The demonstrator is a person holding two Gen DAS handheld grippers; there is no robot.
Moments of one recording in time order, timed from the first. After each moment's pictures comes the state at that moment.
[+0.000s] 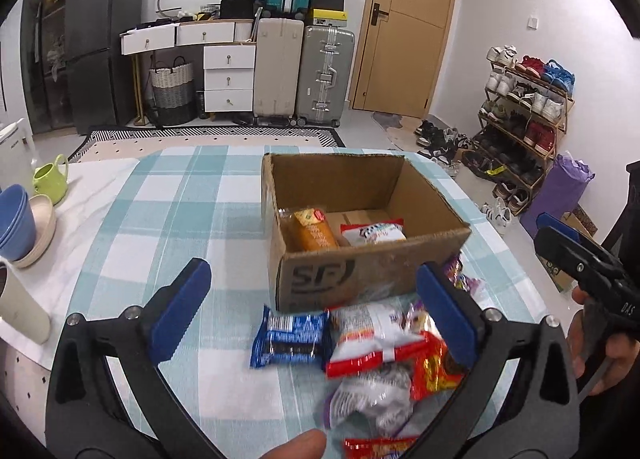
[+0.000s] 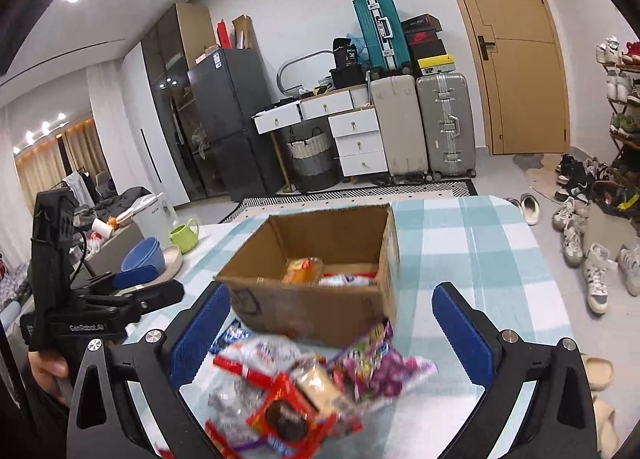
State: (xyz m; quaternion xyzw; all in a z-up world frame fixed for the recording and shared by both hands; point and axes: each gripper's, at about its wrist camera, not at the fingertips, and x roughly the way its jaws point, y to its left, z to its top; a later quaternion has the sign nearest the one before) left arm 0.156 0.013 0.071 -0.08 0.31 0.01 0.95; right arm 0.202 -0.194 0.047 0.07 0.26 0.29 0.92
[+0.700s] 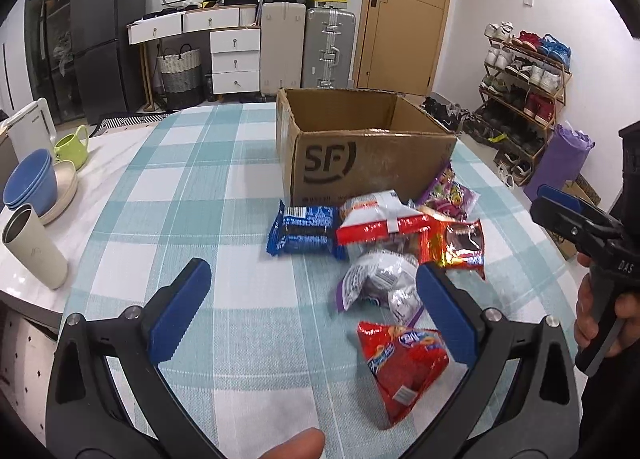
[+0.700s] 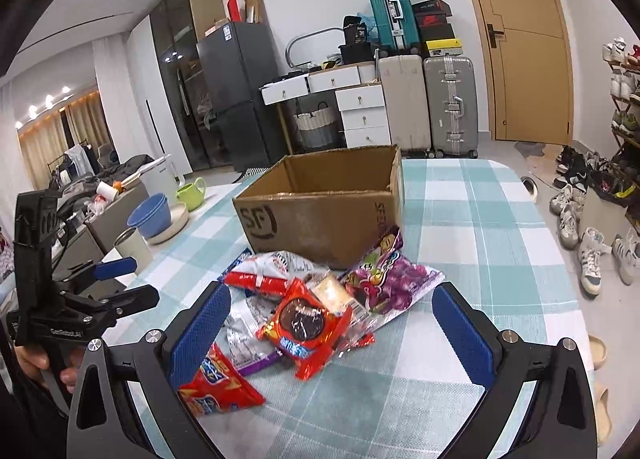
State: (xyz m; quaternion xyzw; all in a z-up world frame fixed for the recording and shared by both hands) left arm 0.044 -0.004 0.035 -0.06 0.34 0.02 0.94; right arm 0.134 -0.194 0.007 0.03 0.29 0.30 0.91
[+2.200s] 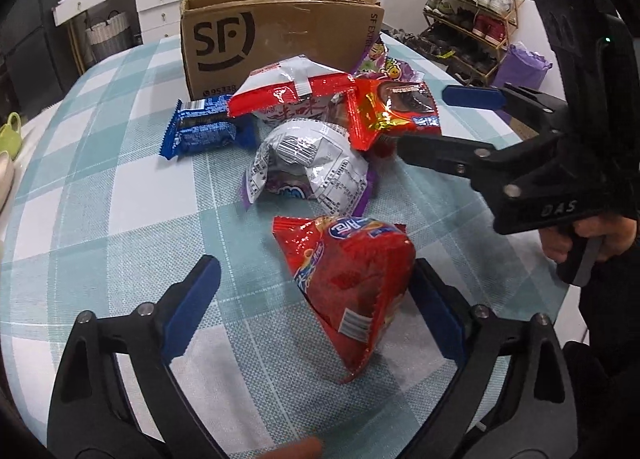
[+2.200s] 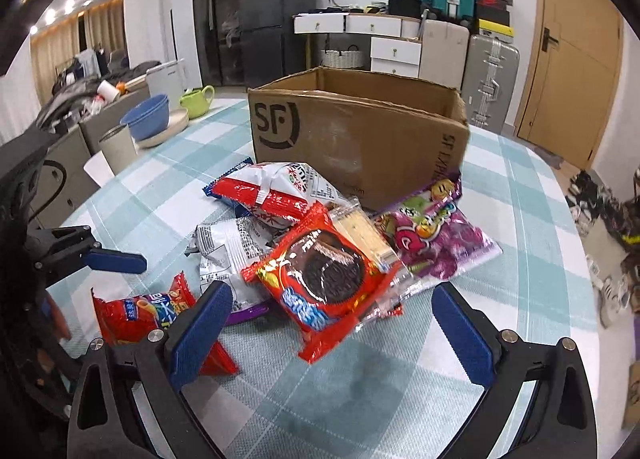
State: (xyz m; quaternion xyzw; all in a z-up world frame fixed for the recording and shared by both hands) left arm 0.055 -0.052 -0.045 -0.02 0.45 -0.11 0.89; right arm 0.154 -0.125 -0.051 -0.13 0.35 0.32 0.87
